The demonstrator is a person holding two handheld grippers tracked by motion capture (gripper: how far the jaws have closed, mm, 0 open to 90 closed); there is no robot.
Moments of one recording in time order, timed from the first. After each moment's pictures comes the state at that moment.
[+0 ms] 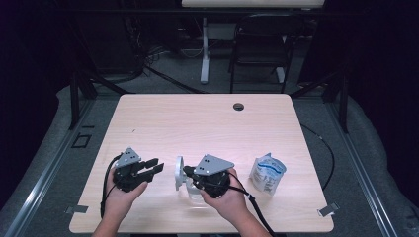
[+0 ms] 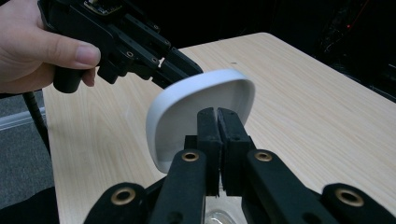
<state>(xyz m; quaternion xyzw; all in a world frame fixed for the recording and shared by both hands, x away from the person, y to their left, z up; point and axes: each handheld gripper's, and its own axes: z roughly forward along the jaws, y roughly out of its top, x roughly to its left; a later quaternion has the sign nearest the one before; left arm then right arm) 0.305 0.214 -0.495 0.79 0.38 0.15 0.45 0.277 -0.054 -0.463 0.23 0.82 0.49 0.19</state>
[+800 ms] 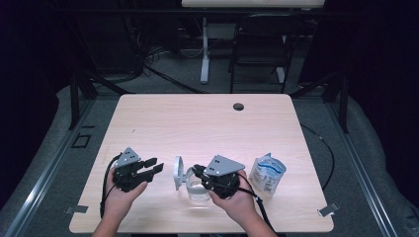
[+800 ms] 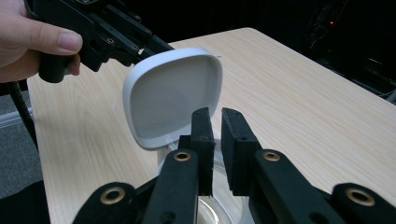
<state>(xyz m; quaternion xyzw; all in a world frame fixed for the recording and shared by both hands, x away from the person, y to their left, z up) 0.306 0.215 -0.496 0.79 0.39 0.15 0.45 0.273 -0.078 -0.463 0.24 0.81 0.49 0.20</state>
